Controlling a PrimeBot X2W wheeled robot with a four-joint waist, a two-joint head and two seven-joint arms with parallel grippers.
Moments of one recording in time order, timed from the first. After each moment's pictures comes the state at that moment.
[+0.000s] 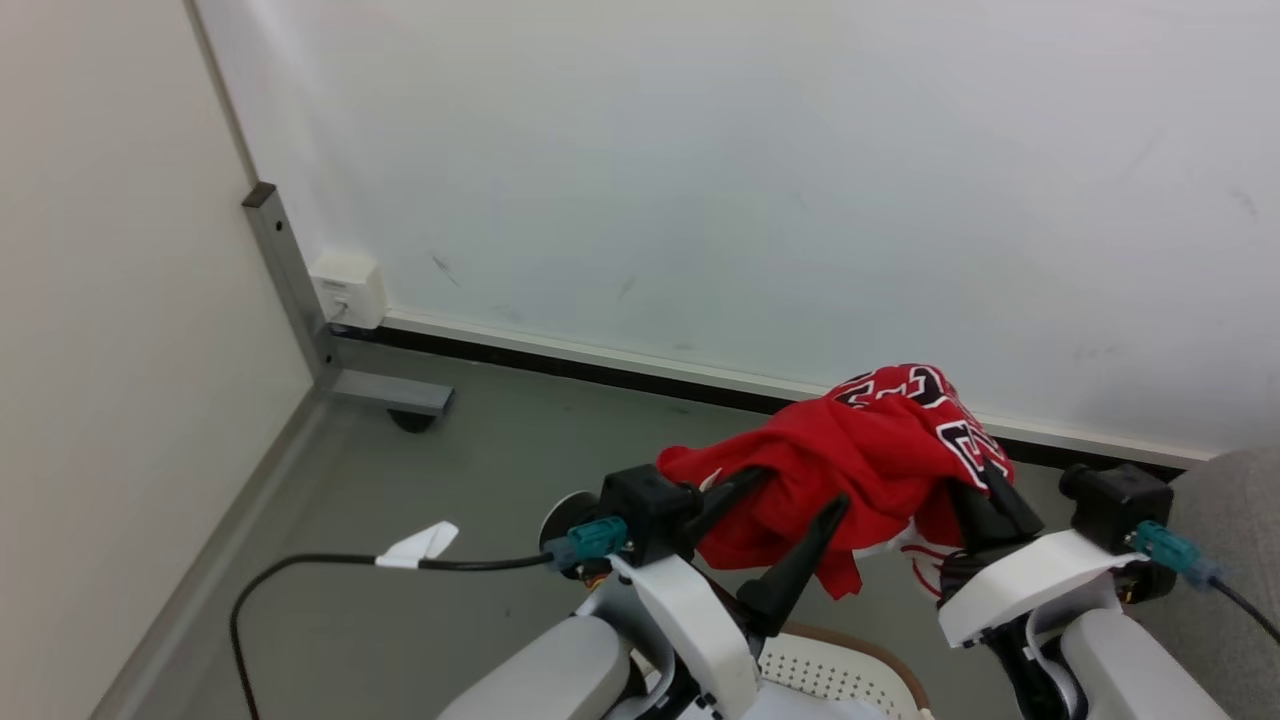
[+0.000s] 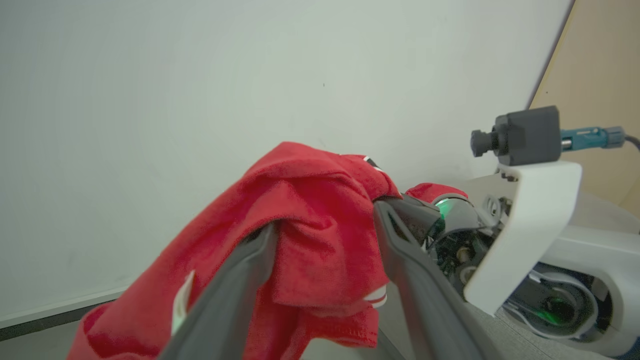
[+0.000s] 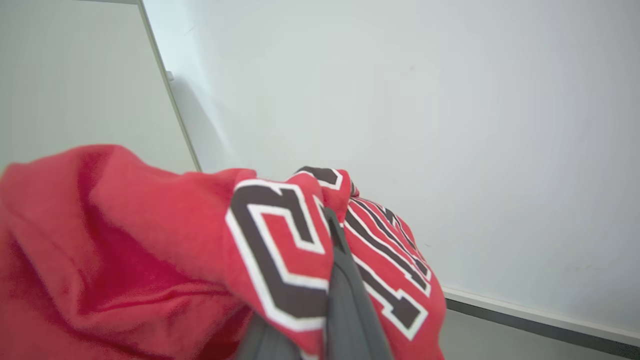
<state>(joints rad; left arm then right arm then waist) -0.60 0.09 -0.90 0.38 -0.63 -0.08 -0.20 -0.46 -0.14 0.42 0.59 0.60 0.13 -0.26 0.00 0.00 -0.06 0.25</state>
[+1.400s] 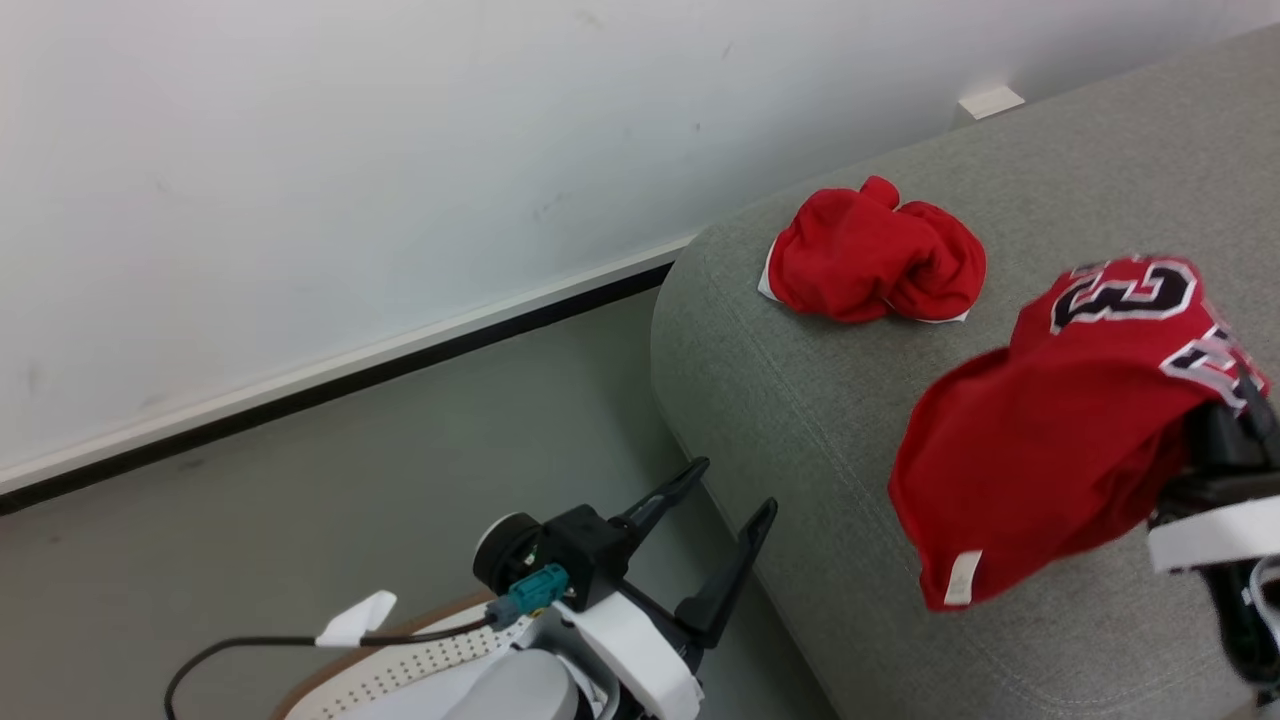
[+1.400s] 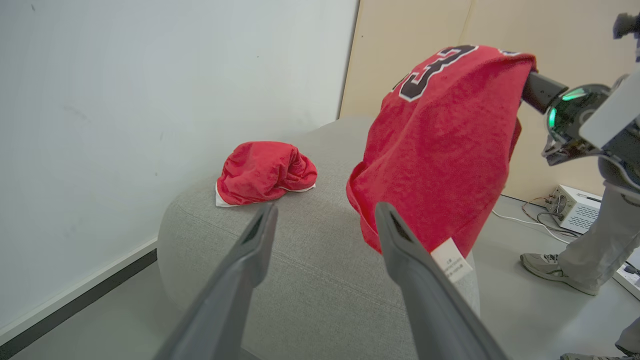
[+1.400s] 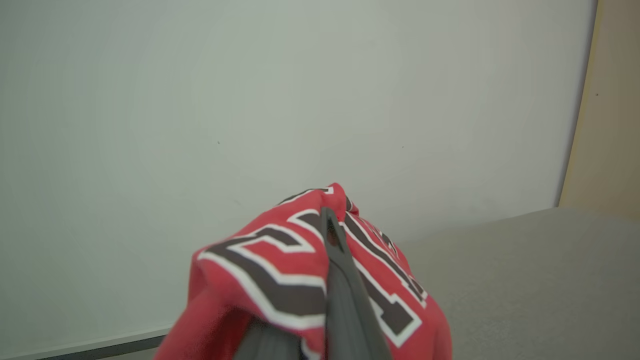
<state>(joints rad) -0.46 0.10 -0.72 0.37 -0.39 -0.12 -0.26 -0.36 -0.32 0.14 0.29 0.54 0.13 -0.26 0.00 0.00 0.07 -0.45</state>
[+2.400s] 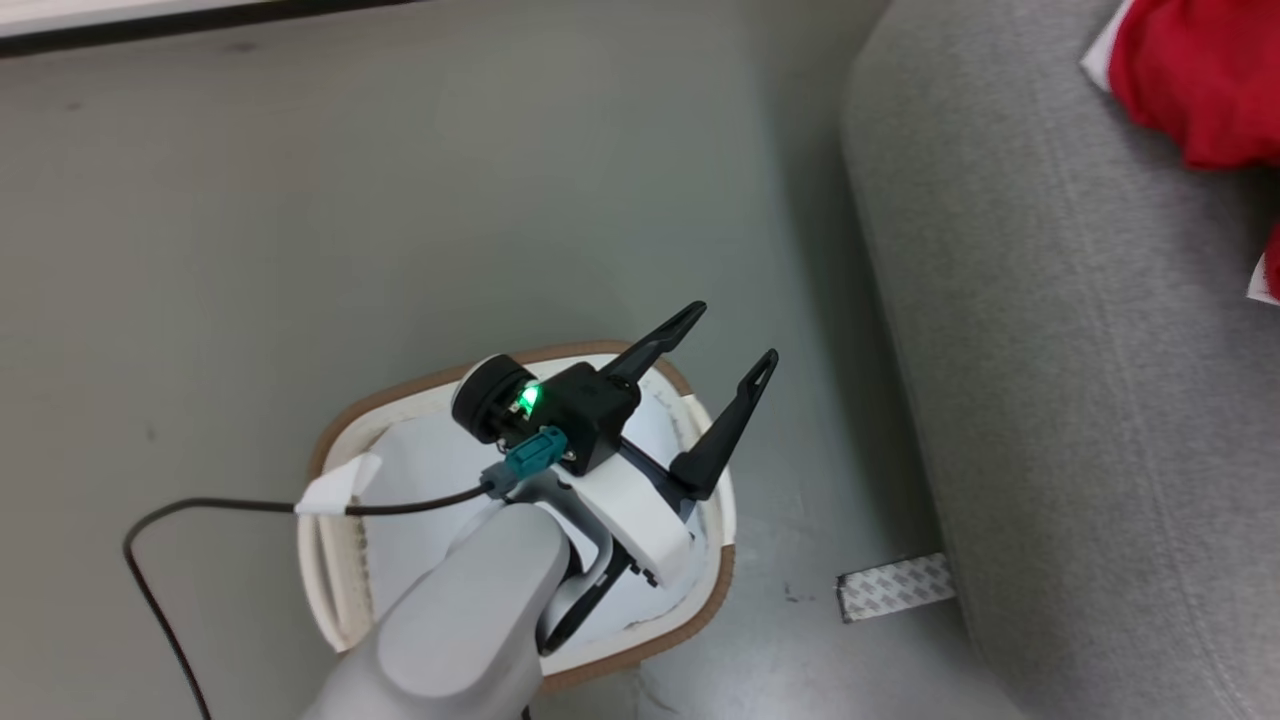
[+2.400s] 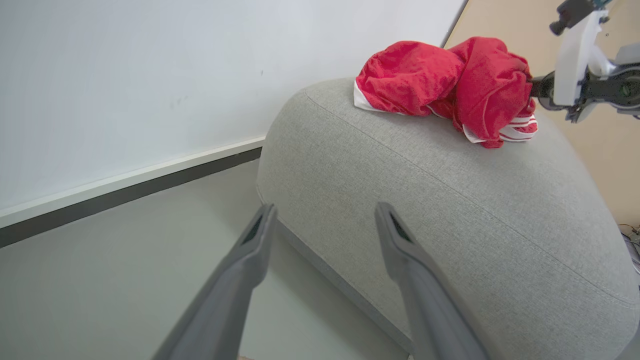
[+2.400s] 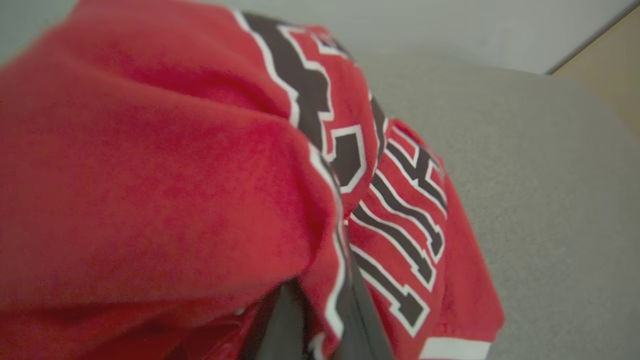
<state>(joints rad) -0.70 0.12 -0.71 0.42 -0.33 -0.12 -0.26 -0.98 -0.54 0.15 1.02 0.42 0.13 0.00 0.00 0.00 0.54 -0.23</state>
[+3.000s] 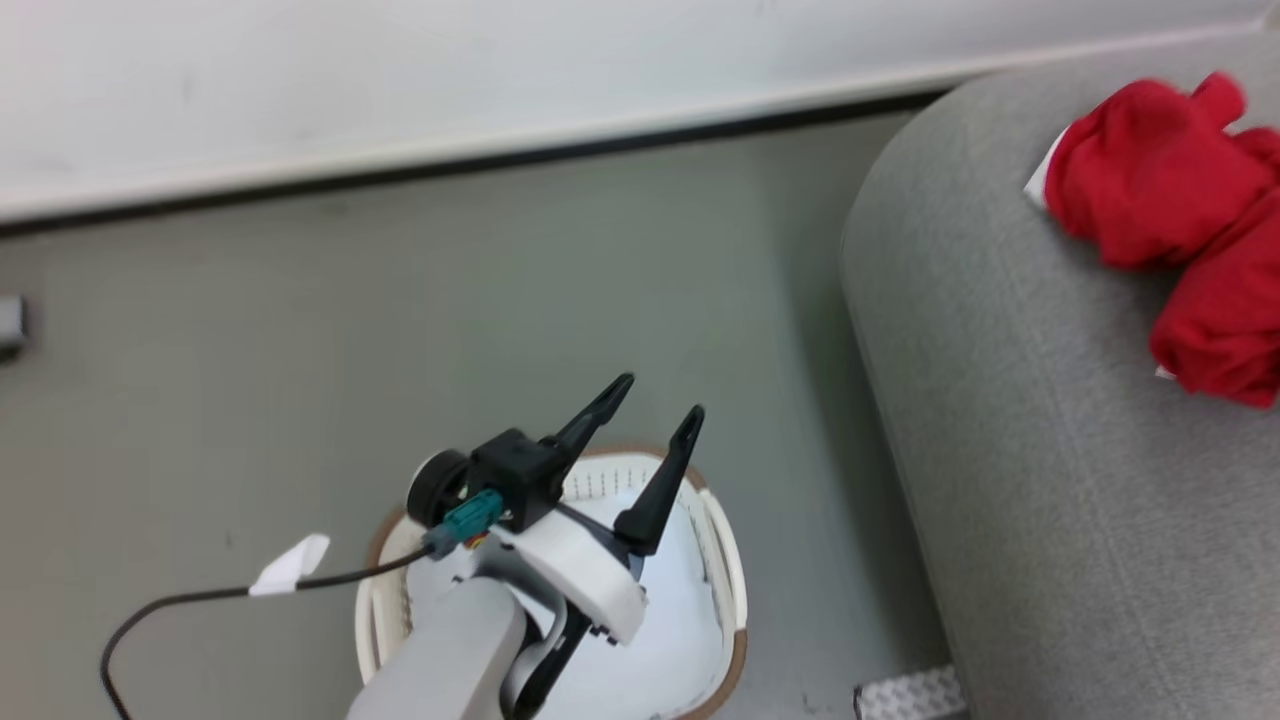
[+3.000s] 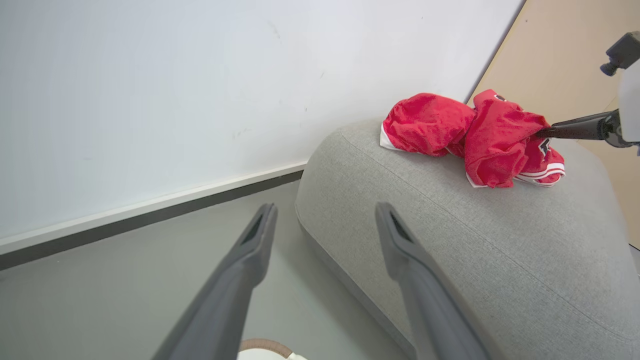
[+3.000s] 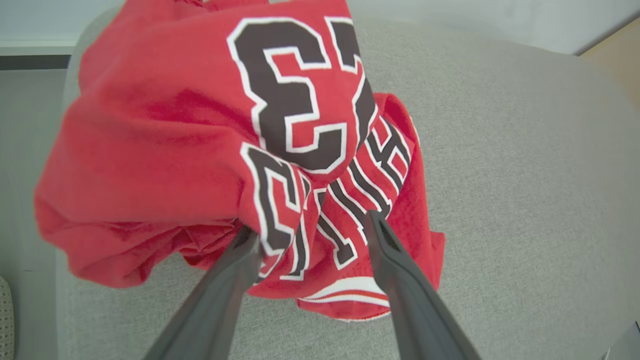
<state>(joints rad) -0.54 0.10 -0.58 0.44 -0.34 -0.12 -0.26 -0.90 -0.62 0.45 0.98 0.63 0.13 0.26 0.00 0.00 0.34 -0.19</state>
